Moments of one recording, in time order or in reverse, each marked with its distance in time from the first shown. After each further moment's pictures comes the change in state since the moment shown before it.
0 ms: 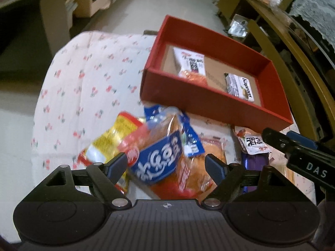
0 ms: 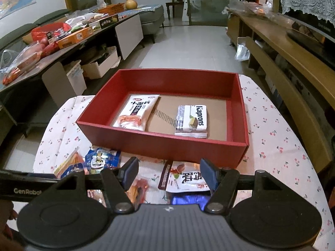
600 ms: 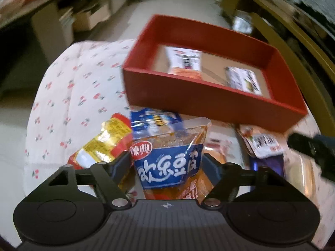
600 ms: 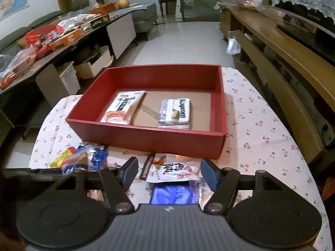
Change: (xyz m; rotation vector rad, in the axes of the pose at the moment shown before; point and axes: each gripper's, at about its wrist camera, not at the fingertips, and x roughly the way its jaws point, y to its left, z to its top) left arm 0.025 -0.048 -0.013 0.125 -0.065 0.130; right arm -0.007 -0.028 -0.005 0.044 0.019 -0.015
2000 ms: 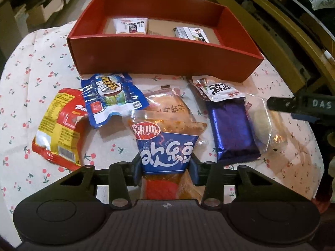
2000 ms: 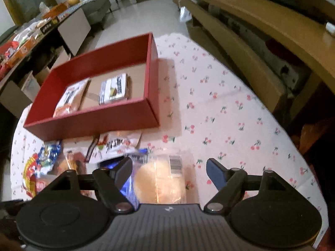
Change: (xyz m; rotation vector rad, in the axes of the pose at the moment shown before) left arm -0.001 -0.018 -0.032 0.142 0.131 -0.186; right arm 0.007 -0.073 -0.025 0.231 0.148 -0.092
